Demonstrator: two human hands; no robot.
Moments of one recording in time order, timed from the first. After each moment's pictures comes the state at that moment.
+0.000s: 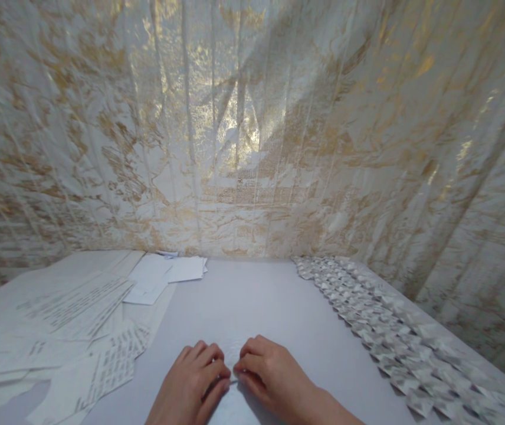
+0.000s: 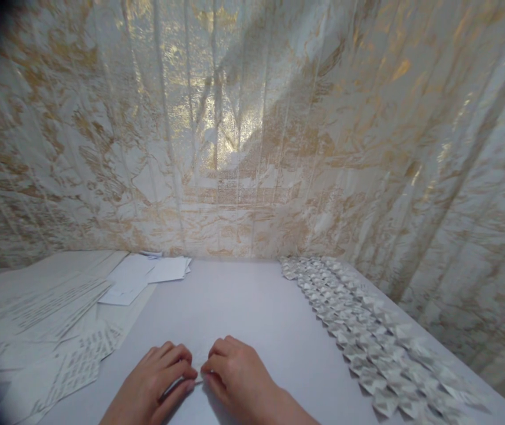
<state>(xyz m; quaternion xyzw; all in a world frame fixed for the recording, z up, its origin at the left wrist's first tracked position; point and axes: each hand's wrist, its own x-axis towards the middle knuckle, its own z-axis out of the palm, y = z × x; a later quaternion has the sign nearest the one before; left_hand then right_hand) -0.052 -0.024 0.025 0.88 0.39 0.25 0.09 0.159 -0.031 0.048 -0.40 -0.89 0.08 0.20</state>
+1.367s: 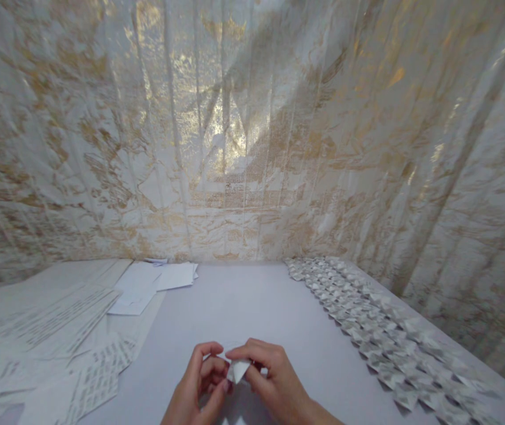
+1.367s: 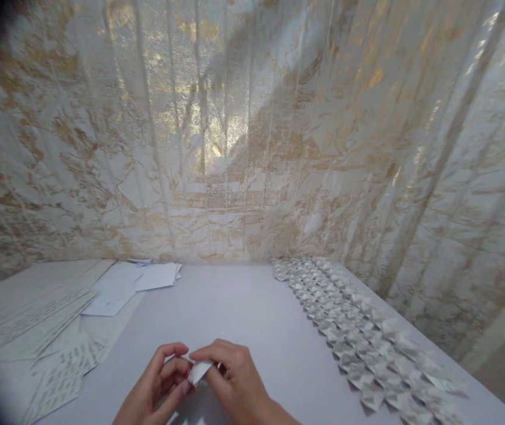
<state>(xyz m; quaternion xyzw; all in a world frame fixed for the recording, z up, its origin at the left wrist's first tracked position) -0.014 -0.044 0.021 0.60 0.40 0.48 0.50 0.162 -0.037 0.042 -0.39 -0.75 0.28 0.45</state>
